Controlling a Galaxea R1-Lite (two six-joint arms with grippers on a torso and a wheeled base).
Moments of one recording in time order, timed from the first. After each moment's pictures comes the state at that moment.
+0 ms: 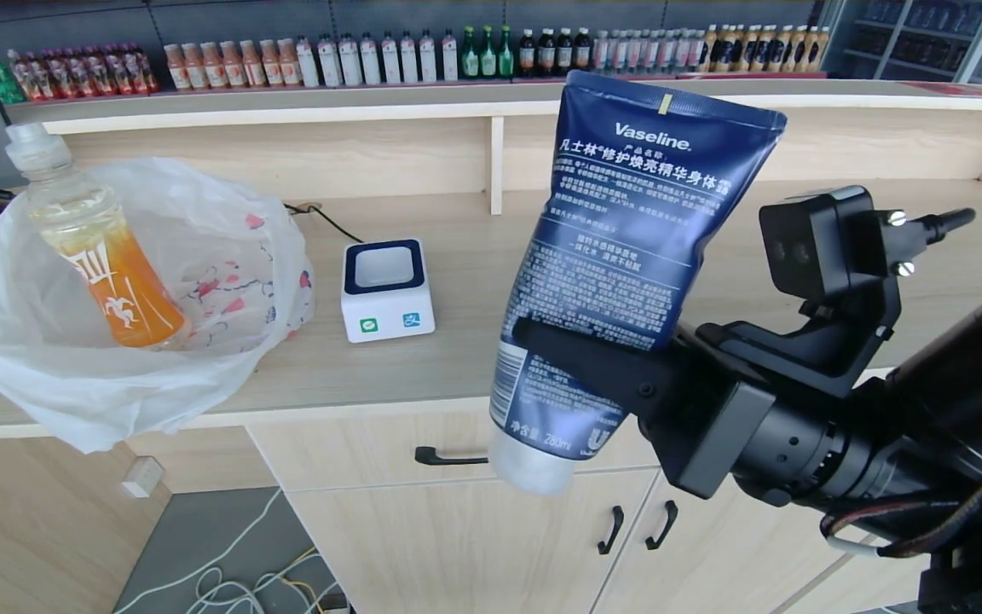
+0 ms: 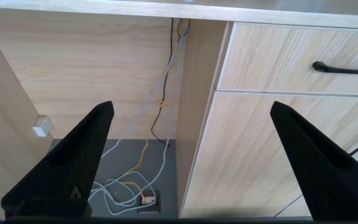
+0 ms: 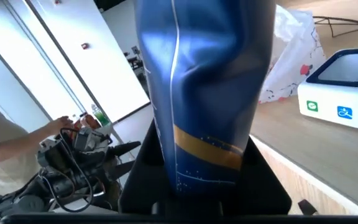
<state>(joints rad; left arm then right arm) 0.00 0.00 0.00 0.00 0.00 0.00 0.80 1.67 -0.62 -1.42 0.47 0.47</state>
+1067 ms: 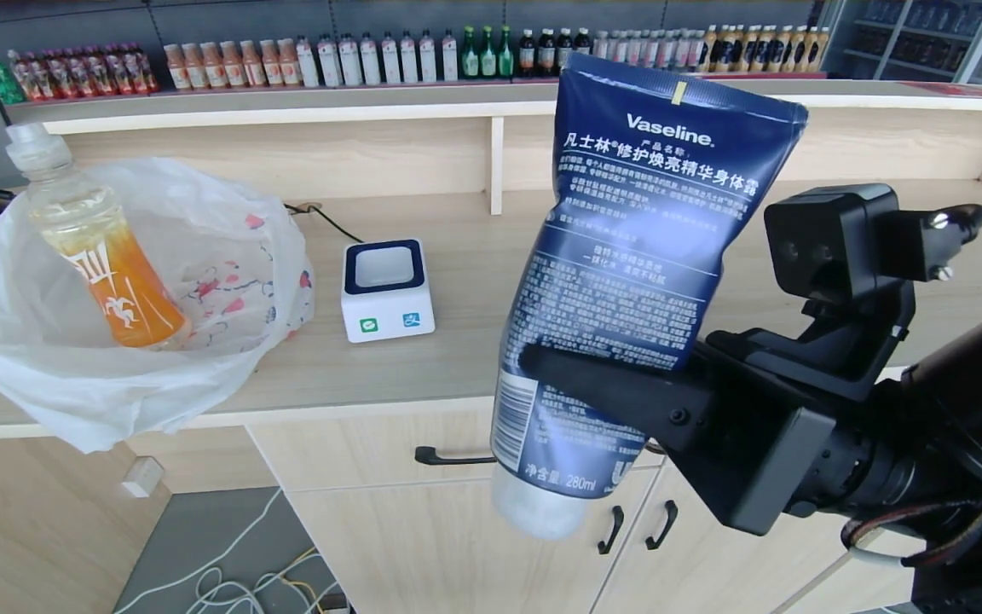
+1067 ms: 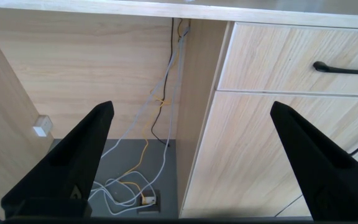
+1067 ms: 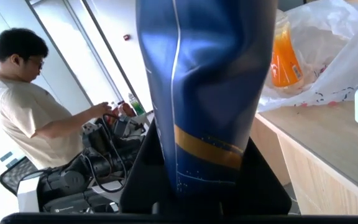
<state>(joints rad) 0.00 0.00 0.00 0.00 0.00 0.00 0.78 1.68 -0.61 -1.53 0.65 0.55</state>
